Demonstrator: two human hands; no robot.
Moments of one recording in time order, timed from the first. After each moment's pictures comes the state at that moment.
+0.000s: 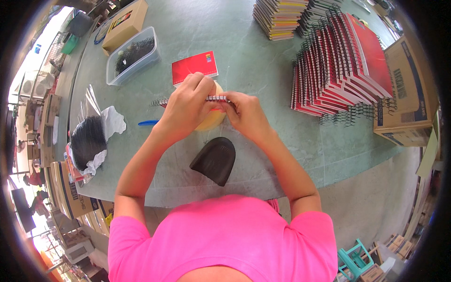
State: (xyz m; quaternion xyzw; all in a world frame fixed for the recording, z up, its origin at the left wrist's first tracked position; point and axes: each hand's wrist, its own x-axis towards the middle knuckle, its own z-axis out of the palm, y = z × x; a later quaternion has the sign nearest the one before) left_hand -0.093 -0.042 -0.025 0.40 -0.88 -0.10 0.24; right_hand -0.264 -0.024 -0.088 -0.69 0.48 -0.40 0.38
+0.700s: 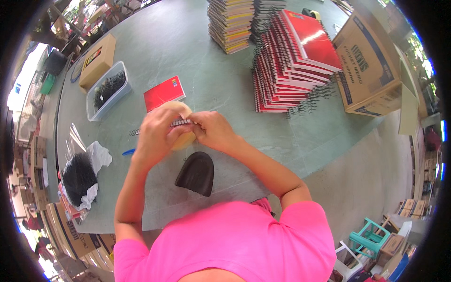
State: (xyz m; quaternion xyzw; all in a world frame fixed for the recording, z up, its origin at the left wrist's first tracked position) left_hand -0.086 -0.029 -0.021 0.42 -0.86 -0.11 0.29; right_hand -0.256 -0.015 -0.082 -0.69 0.47 -0.45 0.33
